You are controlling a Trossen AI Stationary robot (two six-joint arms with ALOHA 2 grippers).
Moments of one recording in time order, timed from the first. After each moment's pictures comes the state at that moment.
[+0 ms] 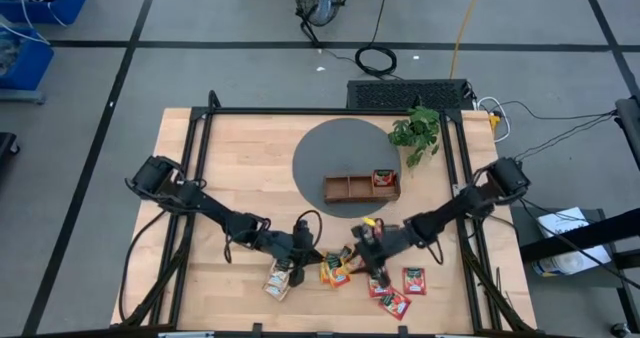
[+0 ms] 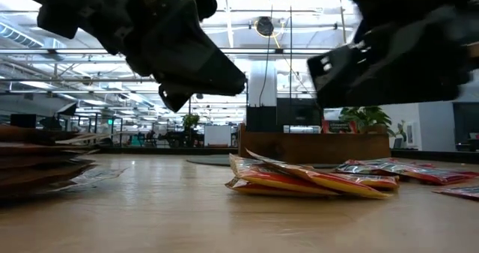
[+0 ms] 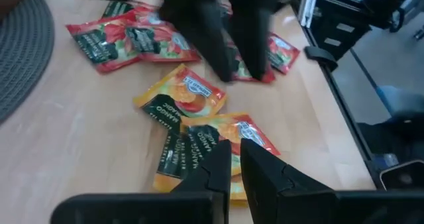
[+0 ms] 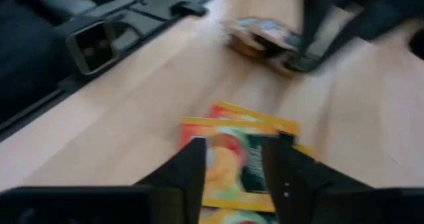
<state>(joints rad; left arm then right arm) -0.42 1.81 0.85 0.48 -0.14 -0.46 0.46 1.76 0.59 0.76 0.00 -0.08</state>
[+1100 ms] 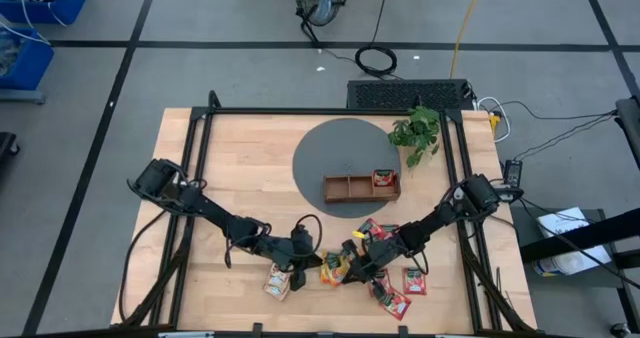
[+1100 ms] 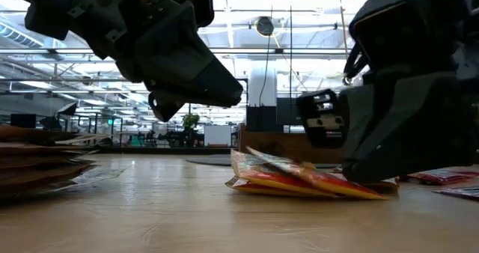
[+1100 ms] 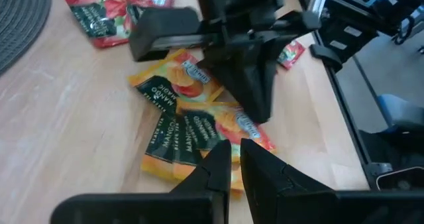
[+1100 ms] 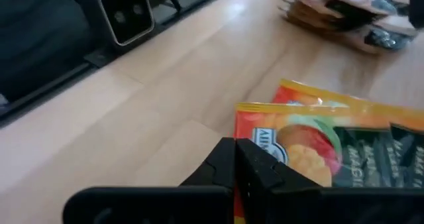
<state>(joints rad) -0.44 1.85 0.86 0.48 -0.18 -0.56 0.46 2.02 0.68 0.90 -0.11 -0.05</state>
